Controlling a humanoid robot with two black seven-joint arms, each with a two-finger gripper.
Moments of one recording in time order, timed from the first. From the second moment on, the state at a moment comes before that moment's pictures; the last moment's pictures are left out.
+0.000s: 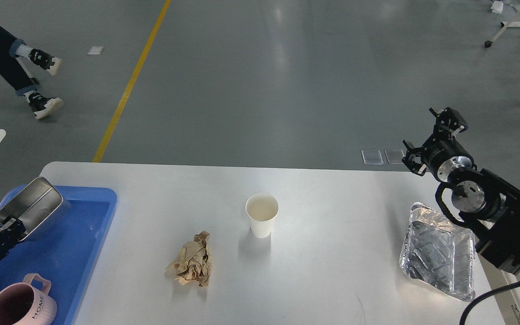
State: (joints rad) left arm -0.66 0.63 -0.05 -0.39 0.44 -0.37 -0.08; right arm 0.72 -0.38 0.73 0.70 0.07 0.05 0.18
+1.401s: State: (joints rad) left arm -0.63 0.61 -0.05 -0.37 0.44 -0.36 -0.08; right arm 0.72 -0.40 0.74 0.74 0.07 0.03 0.18
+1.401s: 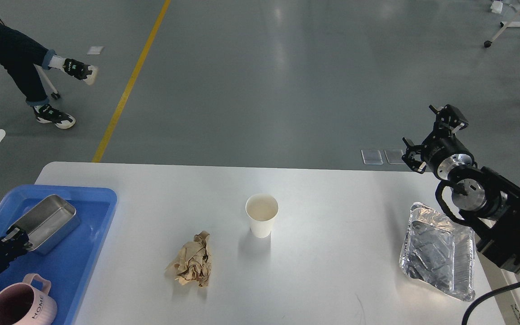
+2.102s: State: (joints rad) left arm -0.76 0.68 -0.30 -0.38 0.42 -0.67 -0.23; right arm 0.72 -0.41 0.74 0.76 0.07 0.02 0.18
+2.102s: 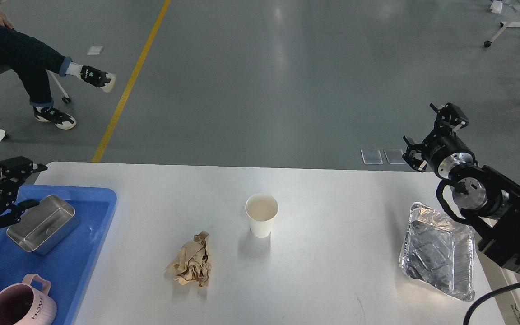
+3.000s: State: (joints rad) left arm -0.75 0.24 -0.98 -0.38 0.00 -0.70 -0.20; right arm 0.78 -0.35 0.64 0.79 -0.03 0.06 0.18
